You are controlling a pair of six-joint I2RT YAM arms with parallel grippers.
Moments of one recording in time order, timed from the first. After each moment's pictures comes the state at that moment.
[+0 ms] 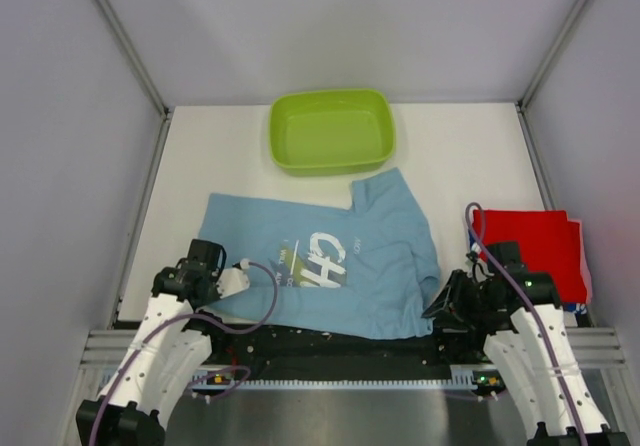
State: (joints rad) left arm -0.16 0.65 0.45 -1.10 -0.33 1.02; right arm 0.08 0.52 0.50 -1.30 -0.61 0.63
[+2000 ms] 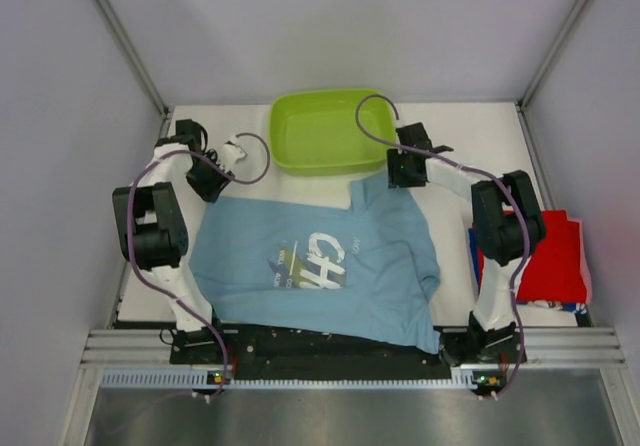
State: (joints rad) left arm 0.13 1.85 1.43 -0.77 0.15 0.91; right arm 0.34 1.93 1.34 -0.36 0.06 0.24
